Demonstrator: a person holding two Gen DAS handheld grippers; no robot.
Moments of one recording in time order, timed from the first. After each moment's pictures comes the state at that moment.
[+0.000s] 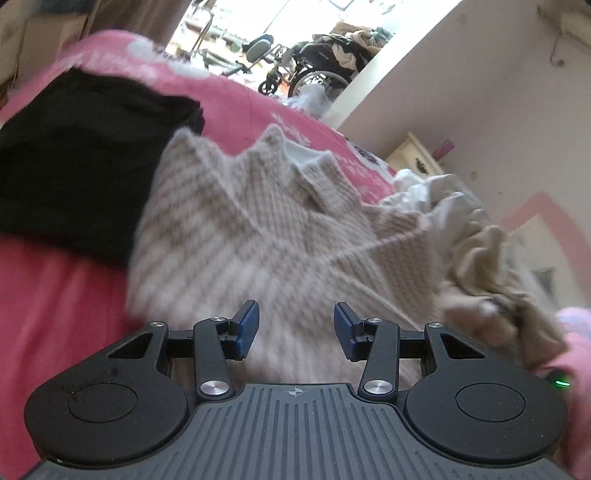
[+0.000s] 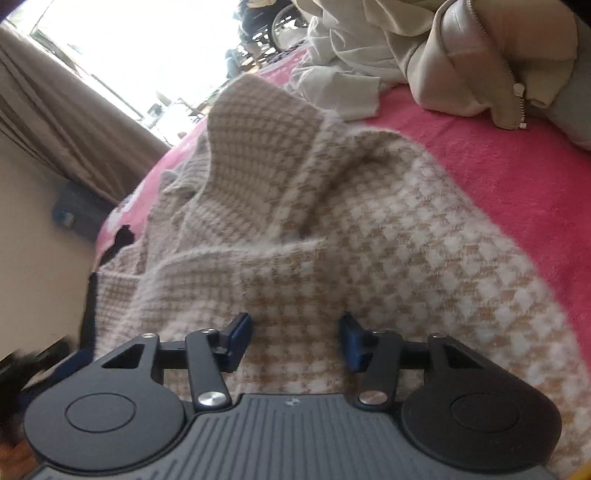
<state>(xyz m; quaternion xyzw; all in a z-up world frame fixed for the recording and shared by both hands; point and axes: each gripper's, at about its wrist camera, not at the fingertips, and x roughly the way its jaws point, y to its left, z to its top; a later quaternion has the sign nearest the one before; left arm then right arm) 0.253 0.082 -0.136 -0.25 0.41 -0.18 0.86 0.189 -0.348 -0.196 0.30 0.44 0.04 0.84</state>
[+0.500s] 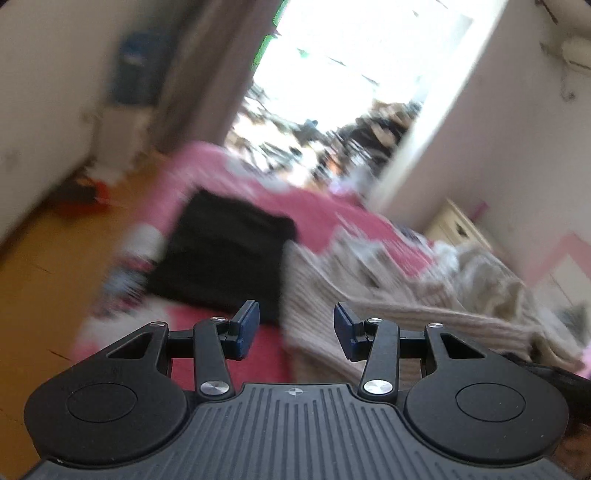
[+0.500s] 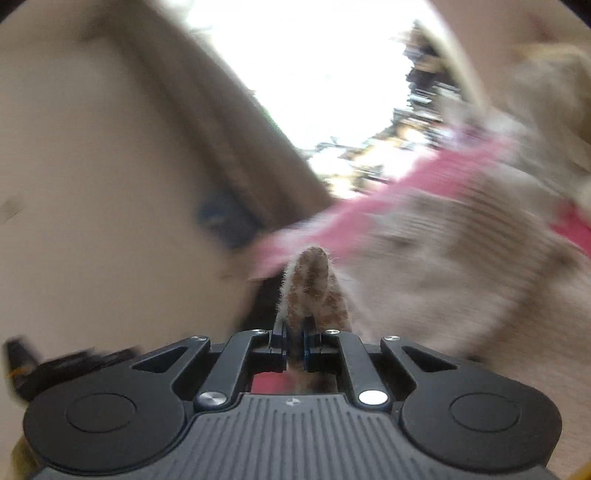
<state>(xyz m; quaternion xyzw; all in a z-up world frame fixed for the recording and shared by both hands) 0.130 0.201 -0.021 -0.20 0.30 -0.05 0.93 0.111 -0.227 -0.041 0.25 0.27 0.30 0.88</state>
